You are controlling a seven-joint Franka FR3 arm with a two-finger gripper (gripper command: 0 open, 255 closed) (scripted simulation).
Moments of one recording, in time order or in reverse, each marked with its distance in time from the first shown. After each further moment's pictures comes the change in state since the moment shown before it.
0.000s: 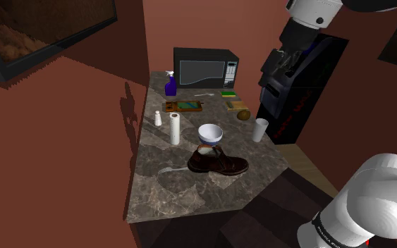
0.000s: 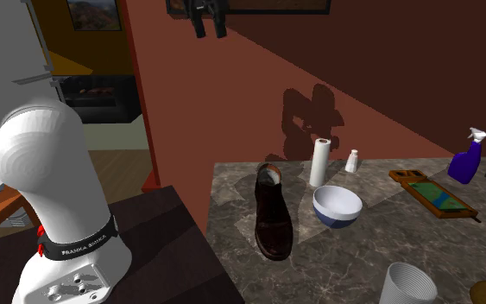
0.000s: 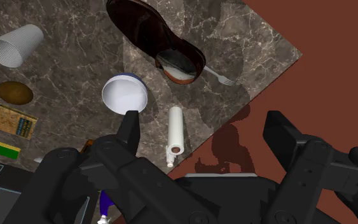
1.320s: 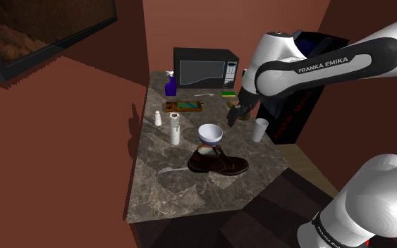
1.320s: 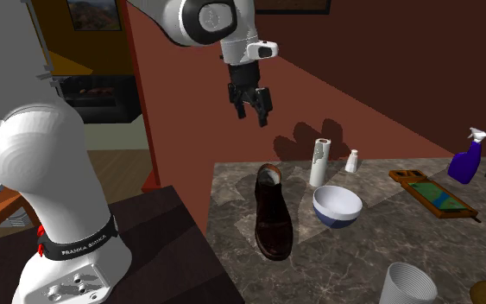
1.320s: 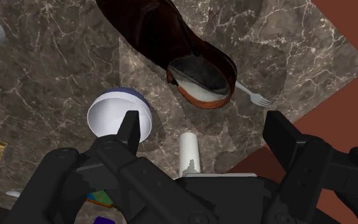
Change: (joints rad) arm -0.033 0.369 -0.022 -0.283 -0.033 0.609 -0.060
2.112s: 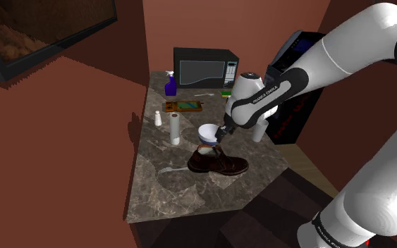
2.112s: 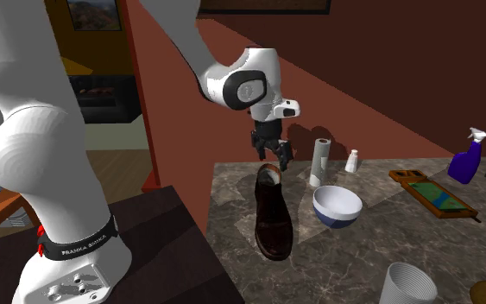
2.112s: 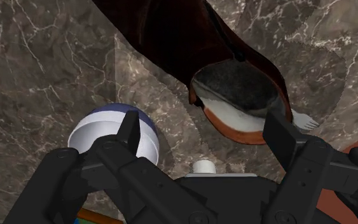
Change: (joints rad) arm -0.035 0.469 -0.021 0.060 -0.048 0.383 -0.023
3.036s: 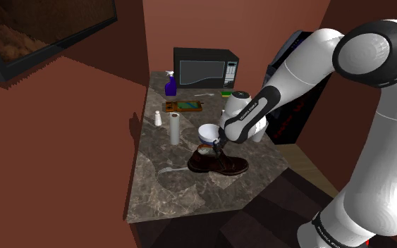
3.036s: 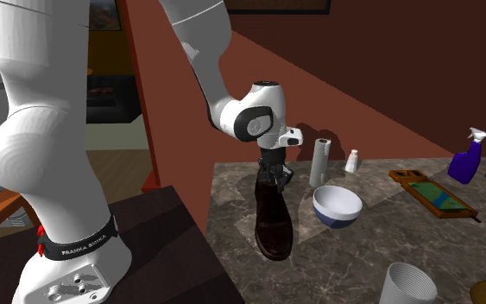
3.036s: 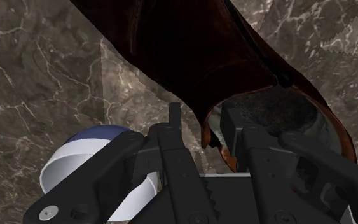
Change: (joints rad) arm 0.004 0.264 -0.017 0.069 -0.039 0.188 0.023
